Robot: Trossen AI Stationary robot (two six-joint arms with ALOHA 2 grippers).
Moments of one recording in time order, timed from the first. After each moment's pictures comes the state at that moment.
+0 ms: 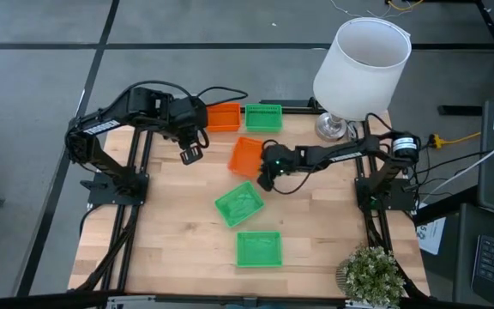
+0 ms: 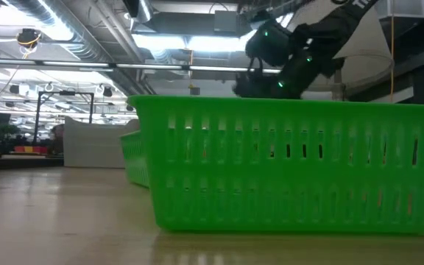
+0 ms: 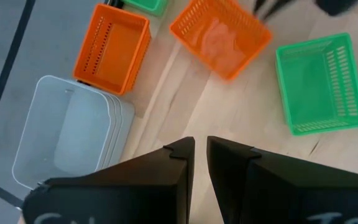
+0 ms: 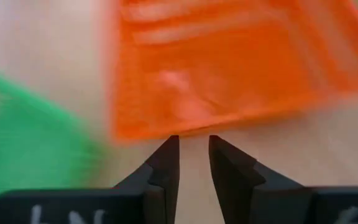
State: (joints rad) left arm 0.14 1.50 1.93 -1.55 -0.27 -0.23; right arm -0.12 1.74 0.92 -0.01 0.10 0.37
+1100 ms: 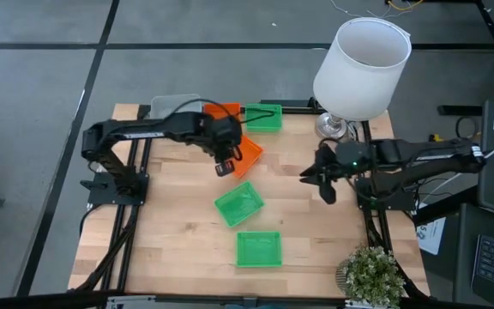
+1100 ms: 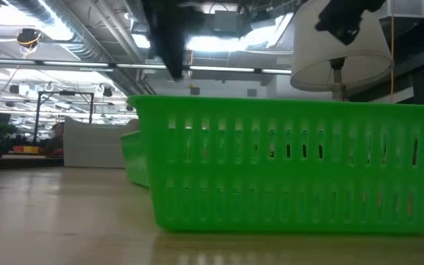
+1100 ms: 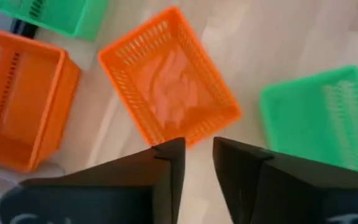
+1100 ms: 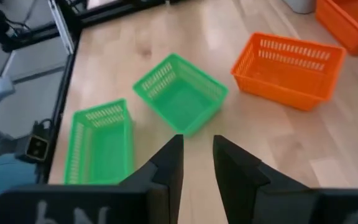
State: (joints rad) left arm 0.19 1.62 1.51 -0.97 -0.14 -0.16; right arm 0.09 0.95 0.92 -0.59 0.02 0.34
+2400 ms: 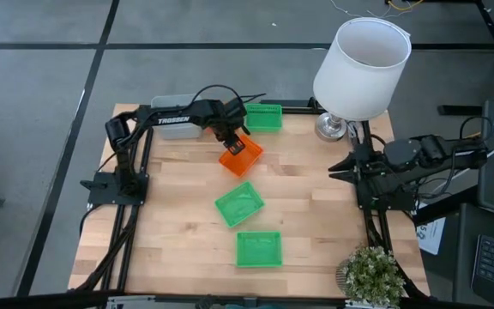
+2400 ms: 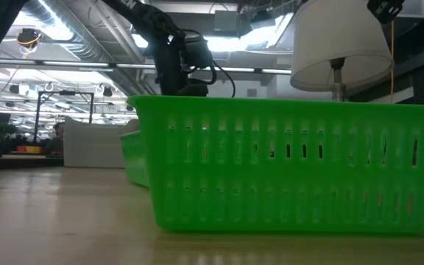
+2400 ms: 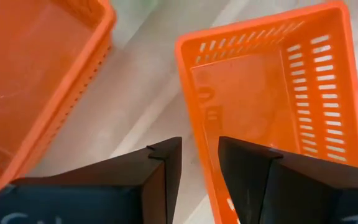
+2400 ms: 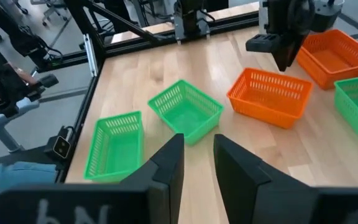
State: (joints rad) left arm 0.47 1.86 1.41 -0.72 0.02 -0.23; right arm 0.26 0.61 0.91 -0.74 0.19 0.34
